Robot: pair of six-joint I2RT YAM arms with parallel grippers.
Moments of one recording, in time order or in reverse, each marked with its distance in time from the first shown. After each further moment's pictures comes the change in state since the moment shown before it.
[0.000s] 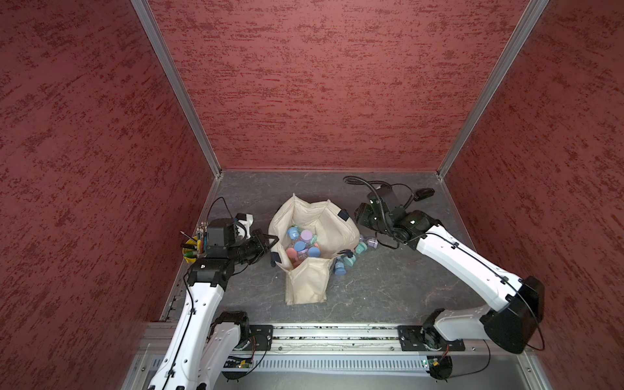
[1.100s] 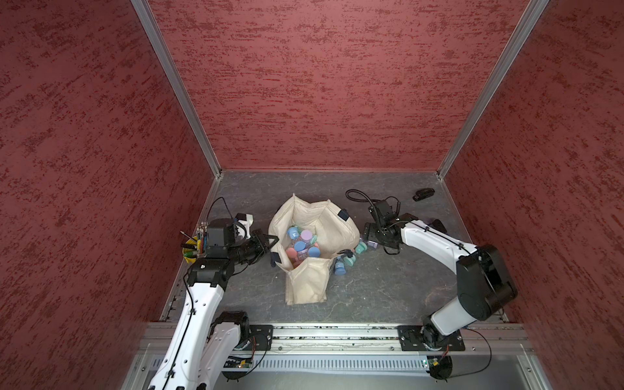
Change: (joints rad) left arm 0.000 -0.002 0.000 -0.003 -0.001 0.003; right arm -0.163 0.237 -0.176 0.023 -0.039 -0.220
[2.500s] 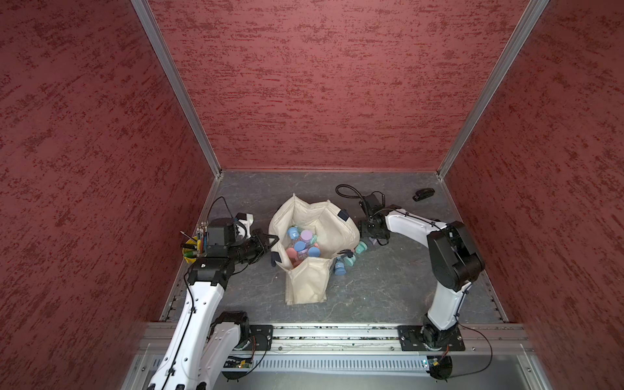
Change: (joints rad) left arm 0.000 0.010 0.000 0.010 0.002 0.000; right arm -0.032 0.261 0.167 0.031 0.006 -0.192
